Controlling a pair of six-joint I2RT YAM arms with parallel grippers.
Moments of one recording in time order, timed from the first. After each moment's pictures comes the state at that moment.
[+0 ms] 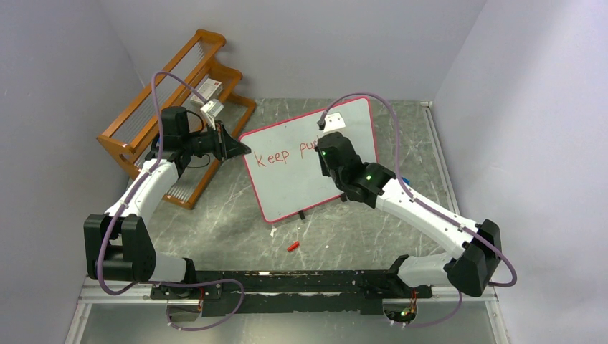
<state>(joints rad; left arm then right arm) -0.07 1.38 0.99 -0.11 1.01 -0.17 0.83 1.29 1.14 -0.42 0.54 0.19</state>
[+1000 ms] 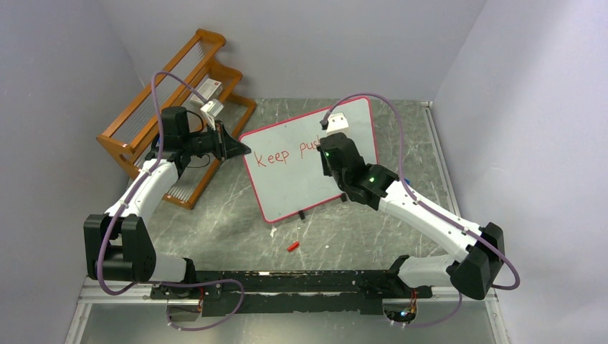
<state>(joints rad) -0.07 1.38 0.99 -0.11 1.01 -0.17 0.83 1.26 1.12 -0.40 0.55 0.20</state>
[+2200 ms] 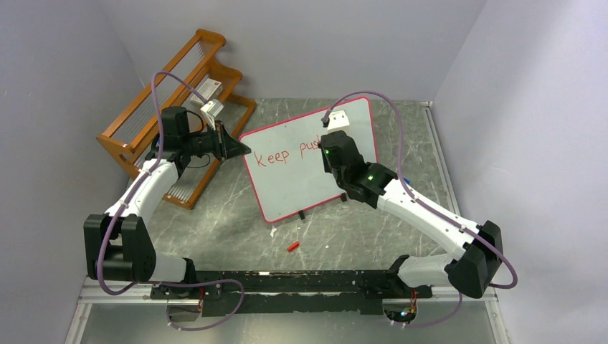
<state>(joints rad) -0.07 1.38 0.99 -0.11 1.01 -0.17 0.81 1.28 1.12 -0.36 0.58 0.18</state>
